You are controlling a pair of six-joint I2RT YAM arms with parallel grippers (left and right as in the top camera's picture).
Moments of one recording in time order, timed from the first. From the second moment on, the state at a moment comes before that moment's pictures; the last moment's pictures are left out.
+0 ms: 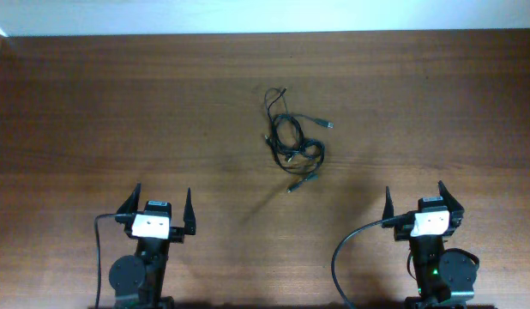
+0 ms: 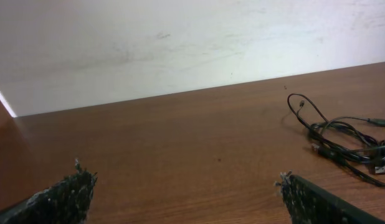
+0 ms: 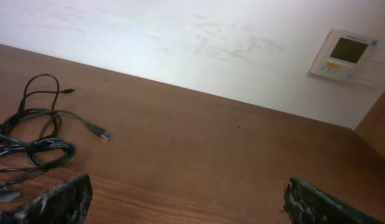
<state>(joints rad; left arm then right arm) 0.12 0.01 0.01 -0.06 0.17 0.16 -0.01 0.01 0.01 -0.07 -0.03 -0.22</state>
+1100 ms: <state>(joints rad) 0.12 0.01 0.01 -0.06 0.18 0.16 -0.01 0.01 0.01 -0.07 -0.03 -0.22</state>
